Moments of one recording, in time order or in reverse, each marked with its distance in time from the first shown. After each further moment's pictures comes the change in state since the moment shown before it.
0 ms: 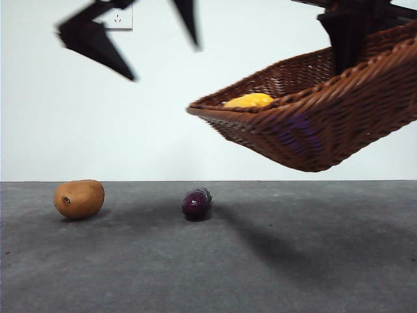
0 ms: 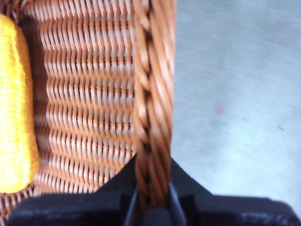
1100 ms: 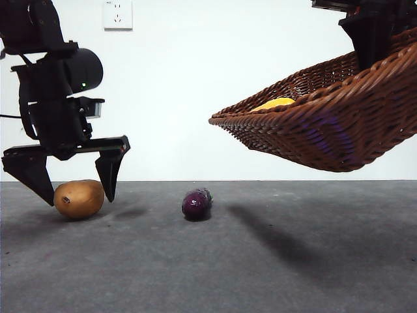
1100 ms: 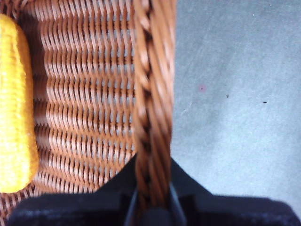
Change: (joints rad) left arm 0.363 0.474 0.000 0.100 0.037 0.170; right arm -0.039 0.000 0.000 -0.062 0.004 0.006
